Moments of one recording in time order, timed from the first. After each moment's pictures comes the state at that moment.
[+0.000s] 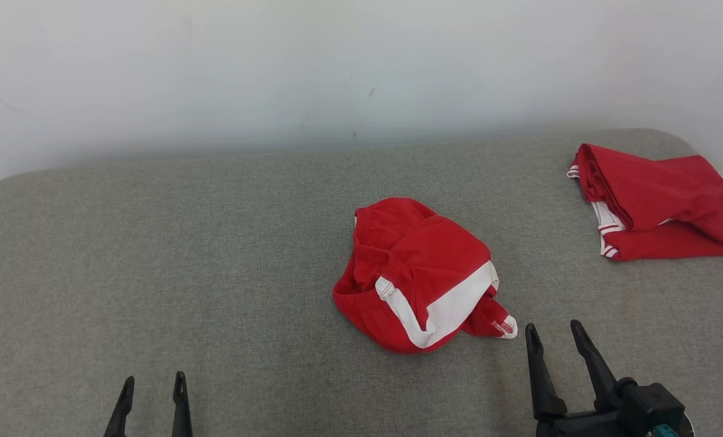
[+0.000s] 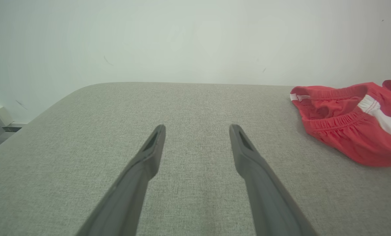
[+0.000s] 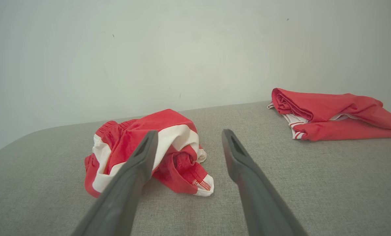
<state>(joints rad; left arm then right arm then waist) 0.06 0.05 0.06 0.20 -0.11 -0.09 -0.26 0.02 -0.05 0.03 0.16 0.16 0.13 -0.26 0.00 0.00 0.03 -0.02</state>
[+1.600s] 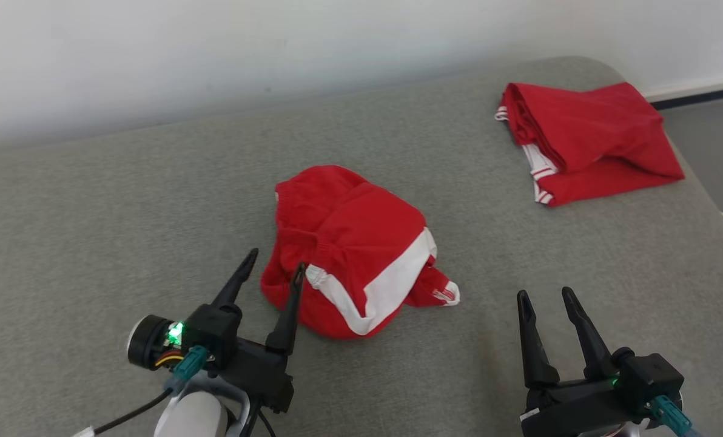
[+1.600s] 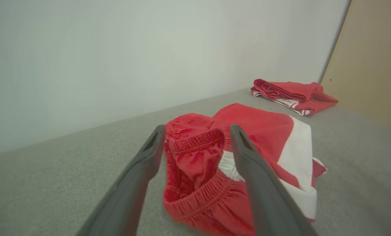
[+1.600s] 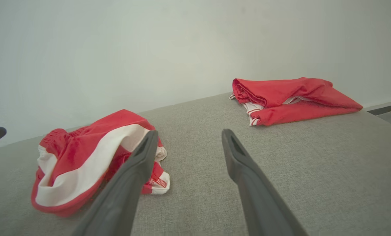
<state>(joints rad) -0.35 0.10 -0.28 0.37 -0.16 -0.13 -0.26 -0.06 -0.05 0.05 0.16 0.21 0.13 -0.26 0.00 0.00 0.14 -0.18</state>
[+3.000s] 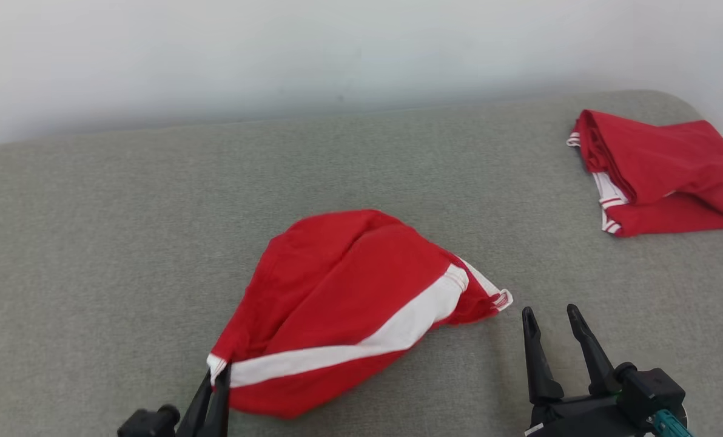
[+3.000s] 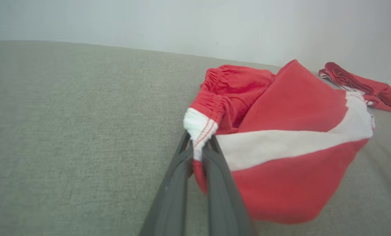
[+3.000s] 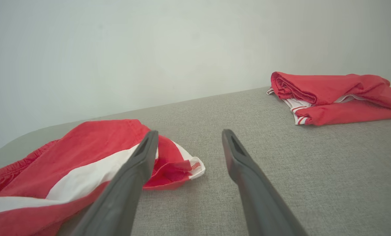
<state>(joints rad) -0.07 0.12 -0.17 0.32 -0.32 -0.12 -0.26 -0.02 -0.05 0.04 0.16 0.20 0.13 -0.26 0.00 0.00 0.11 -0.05</state>
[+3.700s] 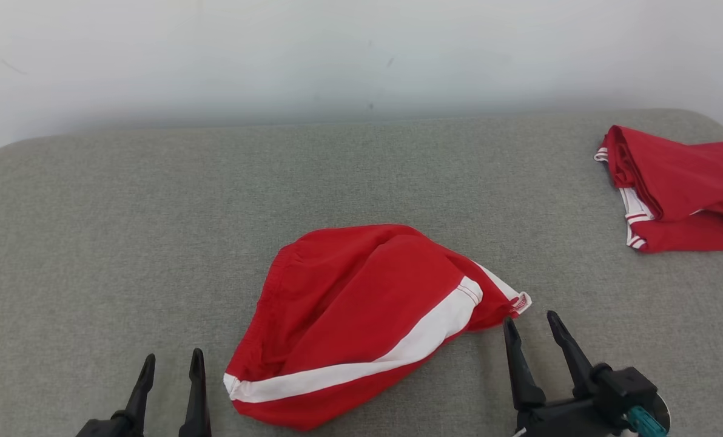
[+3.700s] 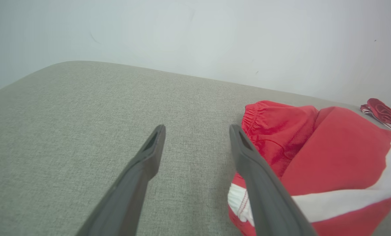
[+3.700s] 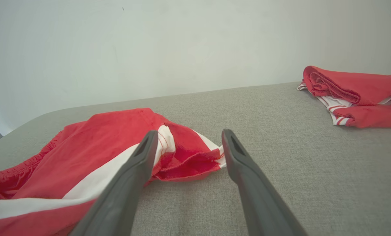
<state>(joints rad) -0.01 0.05 0.01 0.24 -0.25 -0.13 -0.26 -0.04 -0.05 0.07 0.23 0.16 0.13 -0.26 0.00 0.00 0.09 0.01</state>
